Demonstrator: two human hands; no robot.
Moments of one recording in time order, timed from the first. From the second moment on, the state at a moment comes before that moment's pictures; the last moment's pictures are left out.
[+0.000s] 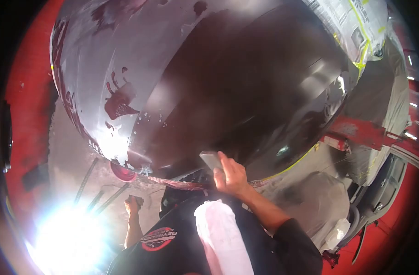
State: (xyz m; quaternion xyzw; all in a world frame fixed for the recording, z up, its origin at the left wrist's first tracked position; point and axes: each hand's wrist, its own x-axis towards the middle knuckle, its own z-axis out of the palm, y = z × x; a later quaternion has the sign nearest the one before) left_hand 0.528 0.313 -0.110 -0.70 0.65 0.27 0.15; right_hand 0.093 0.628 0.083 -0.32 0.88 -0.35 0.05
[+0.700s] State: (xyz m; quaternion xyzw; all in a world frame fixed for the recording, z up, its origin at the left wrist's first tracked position) left_hand 0.160 0.383 0.121 -0.38 0.74 0.56 -0.03; right_hand 0.053 0.571 0.077 -0.31 0.73 -0.61 -0.02
